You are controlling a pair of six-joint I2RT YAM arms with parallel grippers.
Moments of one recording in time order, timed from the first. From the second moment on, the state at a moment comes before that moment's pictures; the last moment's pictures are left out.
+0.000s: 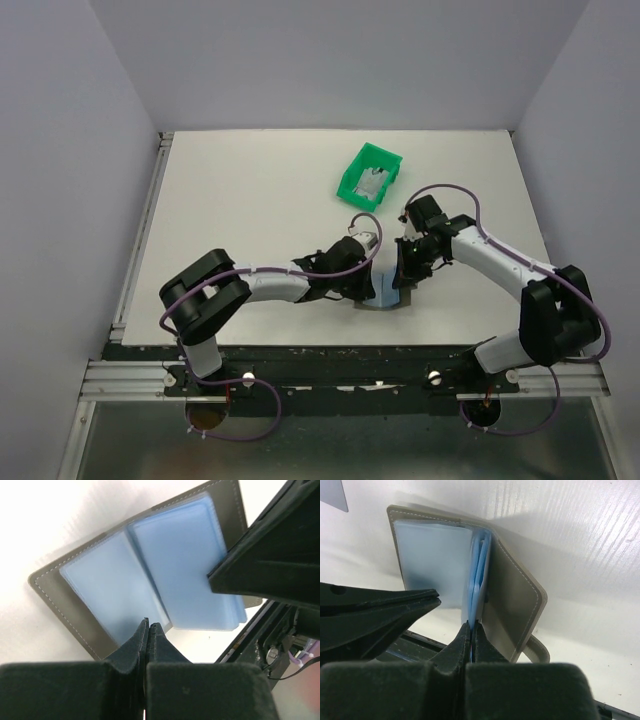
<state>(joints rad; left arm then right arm) -0.98 1.74 0.90 0.15 0.17 -0.67 0.43 1.46 0.93 -0.75 -0.28 0.40</state>
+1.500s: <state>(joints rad) -0.98 1.78 0.90 0.14 0.17 -0.66 0.43 1.29 0.84 -0.54 -0.31 0.46</state>
